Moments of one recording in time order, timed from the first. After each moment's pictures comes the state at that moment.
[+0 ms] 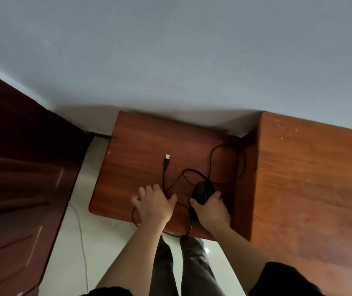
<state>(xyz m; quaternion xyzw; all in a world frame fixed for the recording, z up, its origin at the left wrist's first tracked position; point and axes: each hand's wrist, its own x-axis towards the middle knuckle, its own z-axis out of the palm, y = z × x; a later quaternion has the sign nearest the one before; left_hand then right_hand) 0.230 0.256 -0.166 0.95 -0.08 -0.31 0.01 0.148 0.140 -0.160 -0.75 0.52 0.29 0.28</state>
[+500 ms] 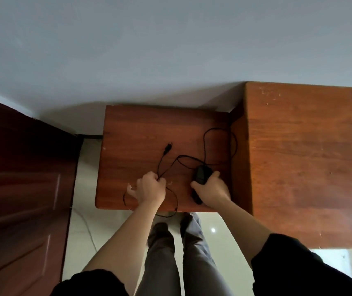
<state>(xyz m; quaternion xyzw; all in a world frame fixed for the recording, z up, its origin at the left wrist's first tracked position) 0.247 0.276 -0.149 0.93 -0.02 -0.34 0.14 0.142 0.155 -0.149 -0.71 0.55 0.26 0.34</state>
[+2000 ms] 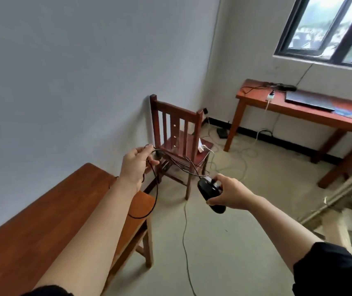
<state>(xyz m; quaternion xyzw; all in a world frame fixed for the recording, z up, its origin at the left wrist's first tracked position) -0.296 -0.136 0.173 0.48 -0.39 -0.59 0.51 -0.552 -0.070 0.129 -0.61 0.73 -0.09 0.28</state>
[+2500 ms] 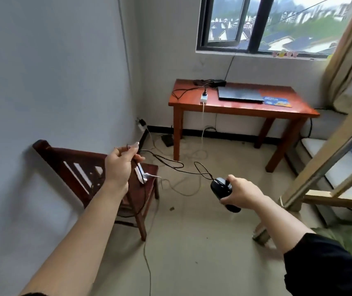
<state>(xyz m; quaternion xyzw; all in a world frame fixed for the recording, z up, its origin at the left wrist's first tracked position) -0.608 -0.401 0.171 0.42 -0.47 -0.62 0.48 -0.868 -0.226 0.108 -0.43 0.88 -0.05 0.18</state>
